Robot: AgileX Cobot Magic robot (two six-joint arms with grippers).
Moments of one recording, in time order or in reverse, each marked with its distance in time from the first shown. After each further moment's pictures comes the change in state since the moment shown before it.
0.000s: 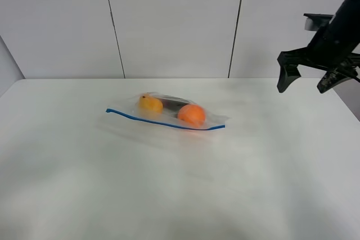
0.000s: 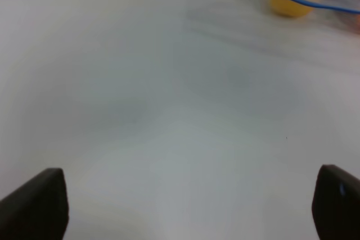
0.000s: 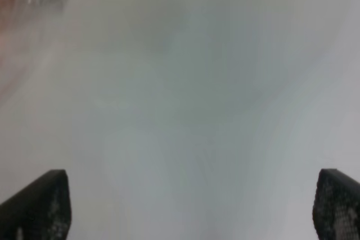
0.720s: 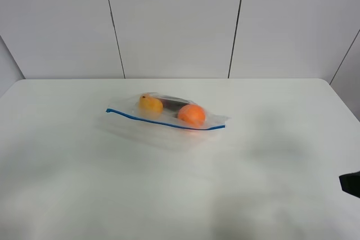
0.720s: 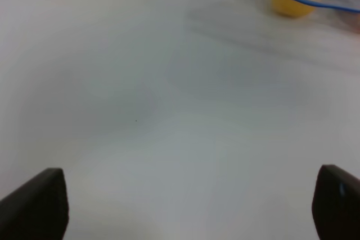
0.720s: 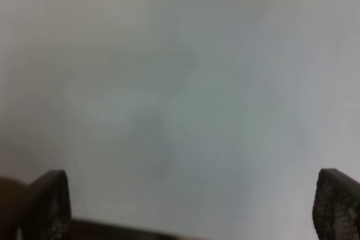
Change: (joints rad) left arm 0.000 0.000 0.000 0.002 0.000 0.000; right arm 0.000 -1.114 0.891 0.000 -0.178 -0.070
